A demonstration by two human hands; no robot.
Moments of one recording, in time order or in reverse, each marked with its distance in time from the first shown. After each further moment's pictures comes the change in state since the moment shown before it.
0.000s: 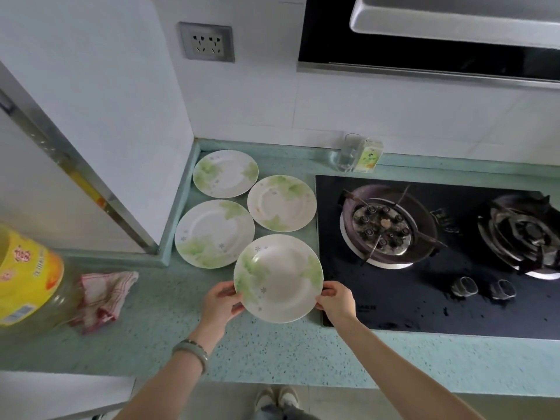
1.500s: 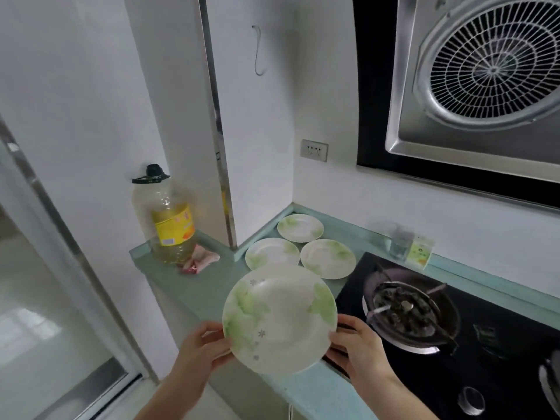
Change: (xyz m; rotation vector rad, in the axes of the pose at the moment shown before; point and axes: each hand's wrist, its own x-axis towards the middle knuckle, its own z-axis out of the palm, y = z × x) left_hand -0.302 -0.074 0.067 -0.300 0.315 0.496; right_hand -0.129 -0.029 -0.187 0.334 -0.703 -0.254
